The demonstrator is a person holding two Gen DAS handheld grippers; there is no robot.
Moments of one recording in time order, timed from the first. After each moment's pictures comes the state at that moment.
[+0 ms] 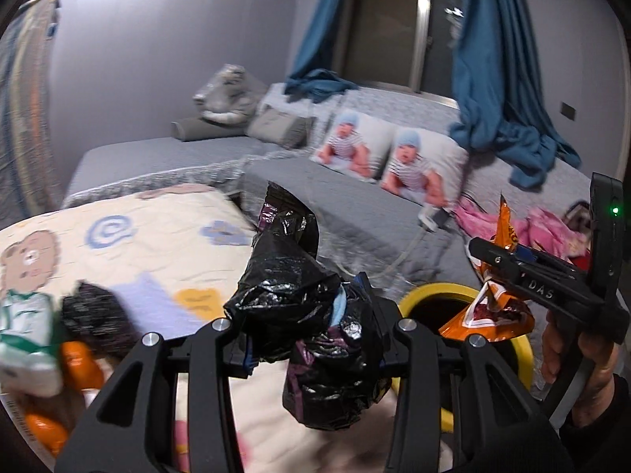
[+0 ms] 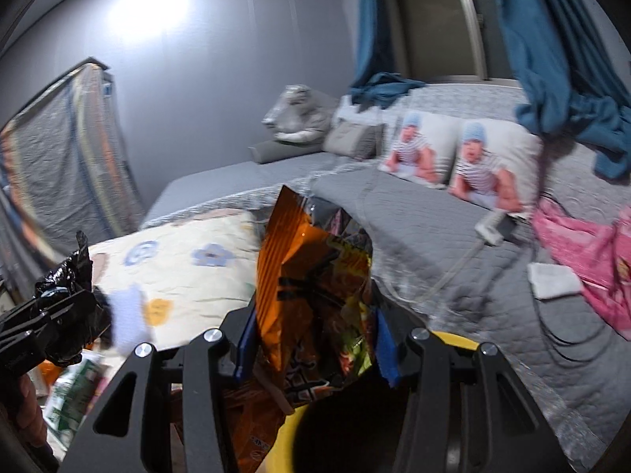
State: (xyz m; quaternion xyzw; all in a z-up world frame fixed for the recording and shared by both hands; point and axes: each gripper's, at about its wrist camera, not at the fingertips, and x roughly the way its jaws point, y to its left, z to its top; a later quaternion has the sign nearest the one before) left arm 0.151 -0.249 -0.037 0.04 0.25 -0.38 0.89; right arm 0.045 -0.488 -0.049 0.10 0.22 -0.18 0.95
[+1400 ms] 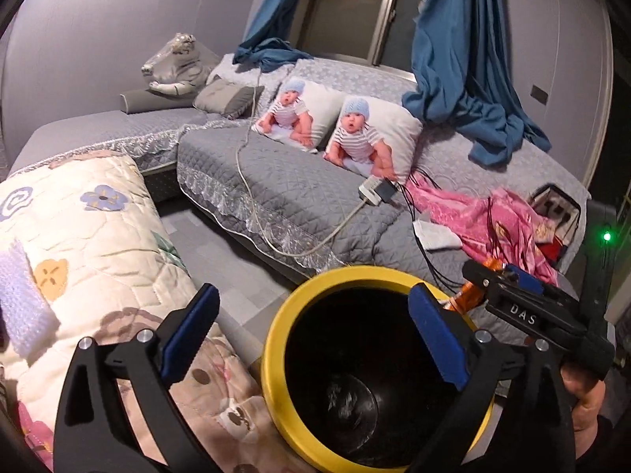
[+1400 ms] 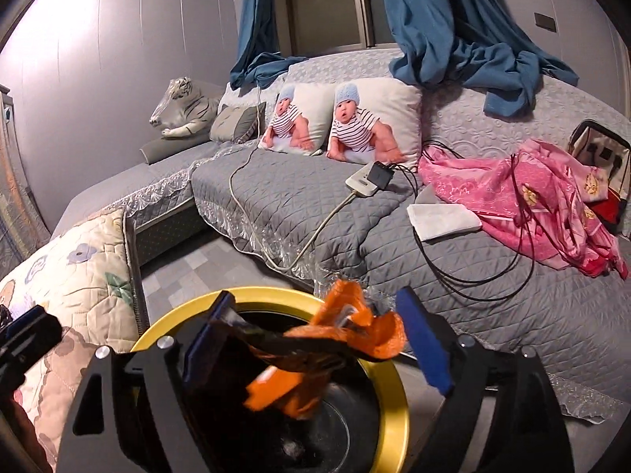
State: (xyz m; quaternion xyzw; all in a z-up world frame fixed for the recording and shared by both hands) left arm 0.119 -0.370 -0.086 0.02 0.28 -0.44 0.85; right arm -0.018 -0.576 -0.100 0.15 0.25 -0.34 0.89
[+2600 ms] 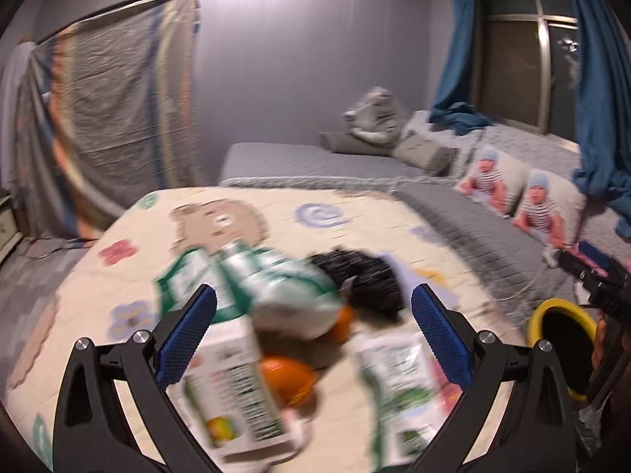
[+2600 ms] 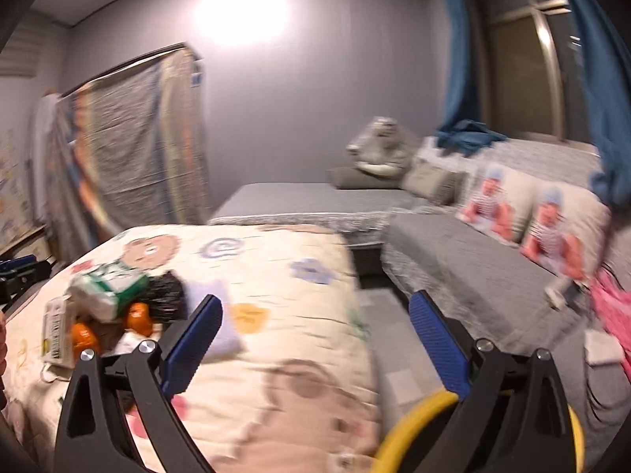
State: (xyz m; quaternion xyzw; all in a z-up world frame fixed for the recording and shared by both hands) left arm 0.137 -0.018 -0.029 0.00 0.23 -0.12 0.97; right arm 0.103 -0.352 -0.038 0.00 0.17 0.00 0.99
